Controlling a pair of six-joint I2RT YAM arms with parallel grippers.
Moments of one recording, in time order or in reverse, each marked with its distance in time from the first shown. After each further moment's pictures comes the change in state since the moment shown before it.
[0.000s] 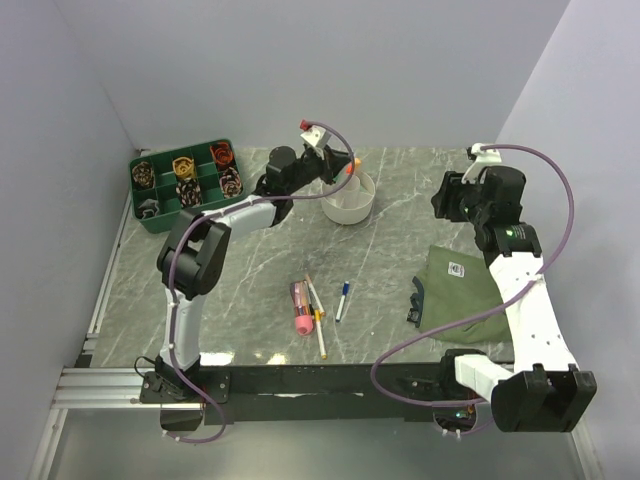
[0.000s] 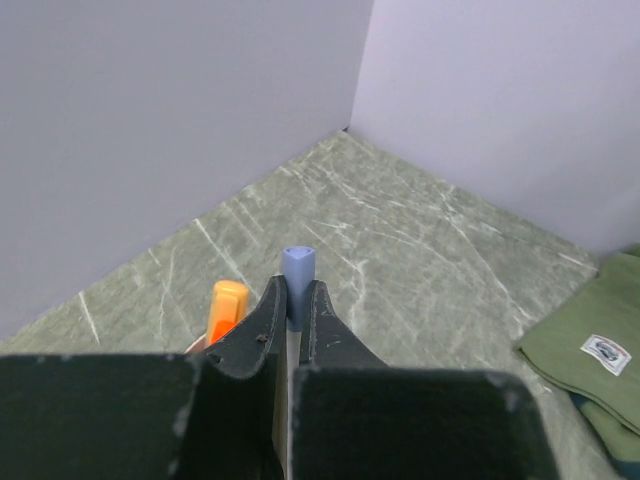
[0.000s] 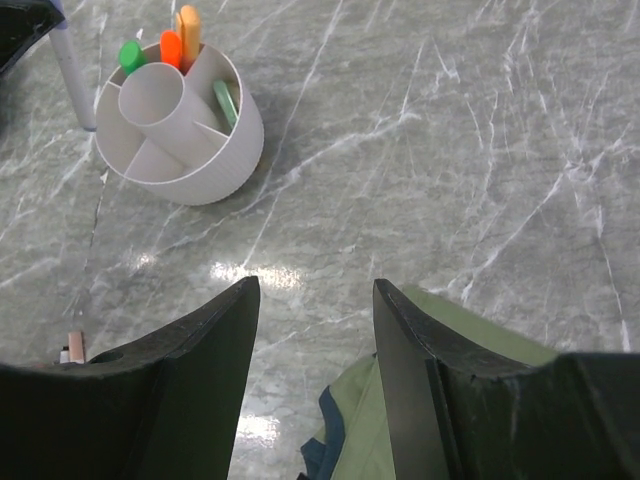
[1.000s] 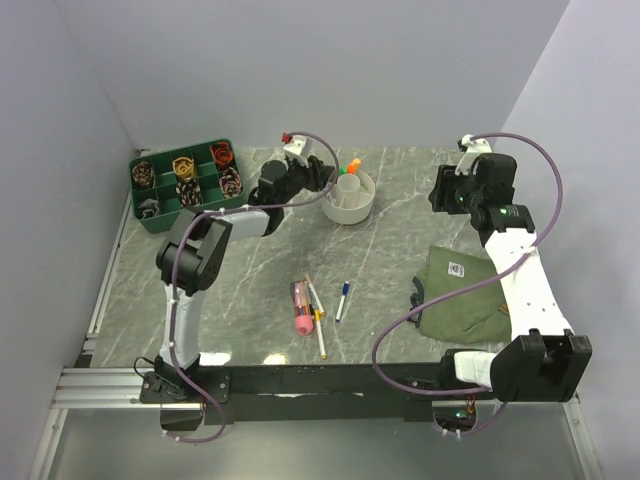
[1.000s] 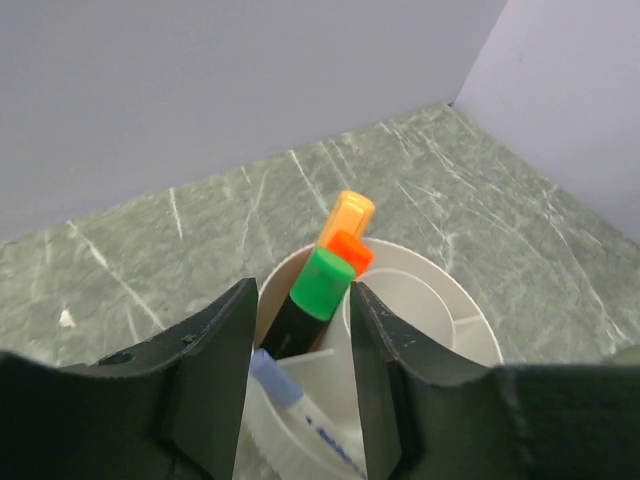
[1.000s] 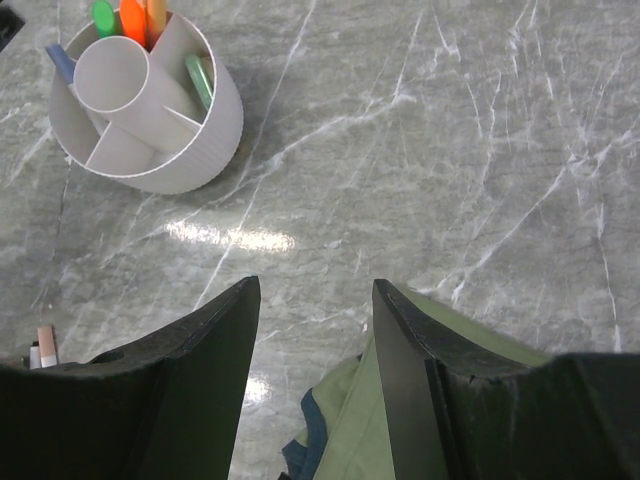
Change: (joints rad) left arm 0.048 0.070 -0.108 0.114 -0.178 -0.066; right arm 0.000 0.160 0.088 -0.040 0.003 -0.049
